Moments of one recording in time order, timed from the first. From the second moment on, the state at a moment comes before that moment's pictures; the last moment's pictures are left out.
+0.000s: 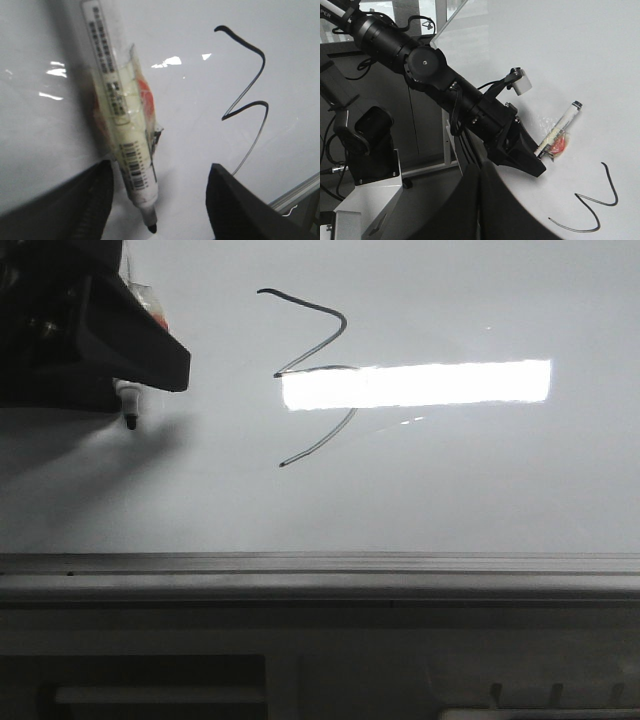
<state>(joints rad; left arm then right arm) -0.63 1.14 -0.59 -0.97 0.11 0.58 0.72 0.75 -1.07 0.62 0.79 -0.71</state>
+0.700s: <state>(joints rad) -0.62 0.42 -0.49 -0.72 0.18 0.58 0.72 0.31 -0.55 0.42 0.39 -0.71</state>
